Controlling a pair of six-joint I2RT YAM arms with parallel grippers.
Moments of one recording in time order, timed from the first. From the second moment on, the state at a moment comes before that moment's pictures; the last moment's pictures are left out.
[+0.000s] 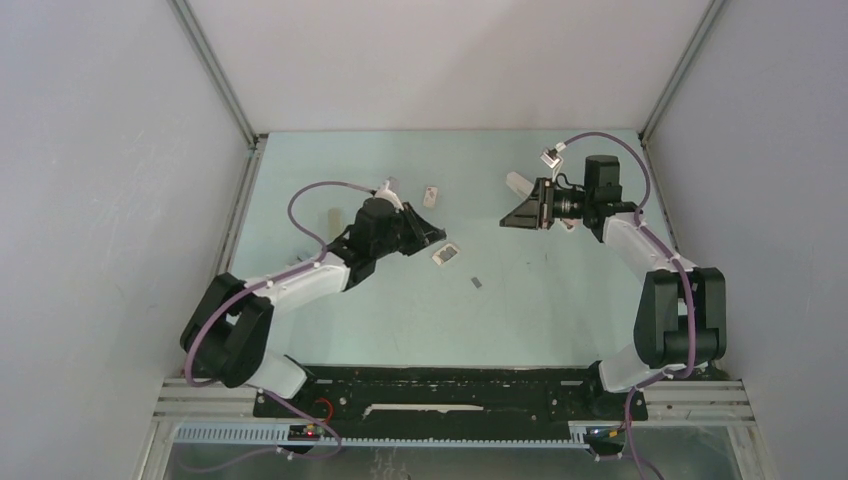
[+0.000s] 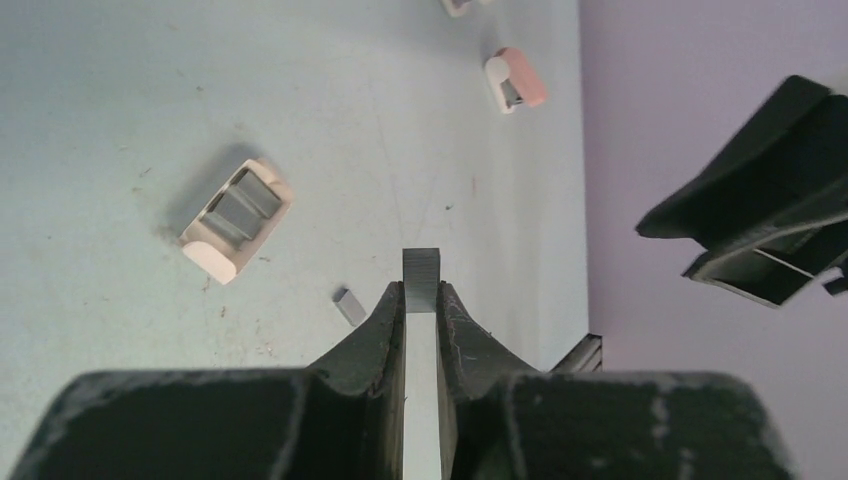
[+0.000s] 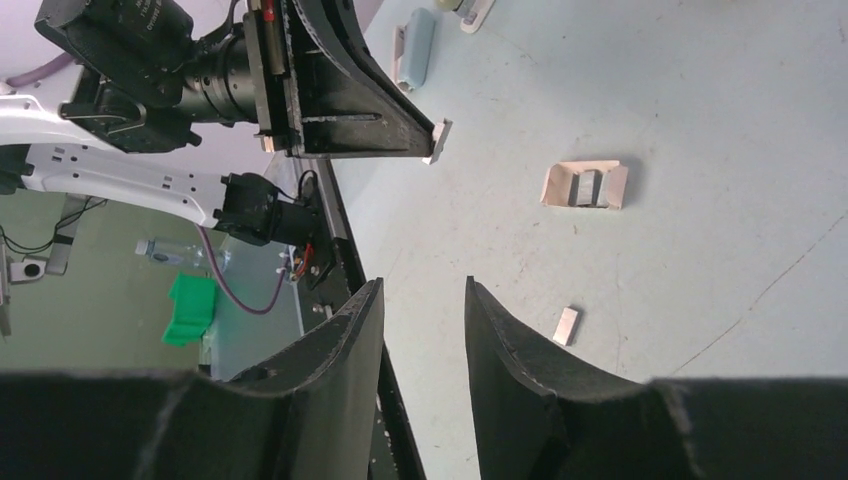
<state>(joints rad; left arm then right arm) -0.59 1.46 0.80 0.26 0.18 -0.97 0.05 1.54 1.03 -0.11 -1.20 0.26</state>
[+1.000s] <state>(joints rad) -0.65 1.61 0.96 -0.05 0.03 -0.96 0.17 1.72 1.08 -0.26 -0.78 0.08</state>
